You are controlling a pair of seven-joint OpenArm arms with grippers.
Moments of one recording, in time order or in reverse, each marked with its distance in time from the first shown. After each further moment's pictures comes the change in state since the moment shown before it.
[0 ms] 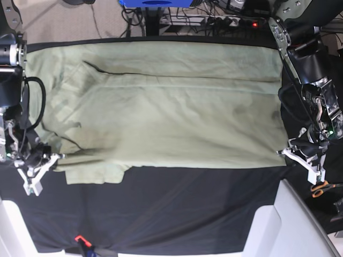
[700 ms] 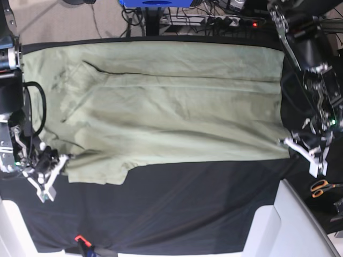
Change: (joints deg) left arm 7.1 0.0 0.3 10.0 -0.1 0.0 4.0; right arm 2.1 1.3 -10.2 1.7 0.0 0.2 -3.7
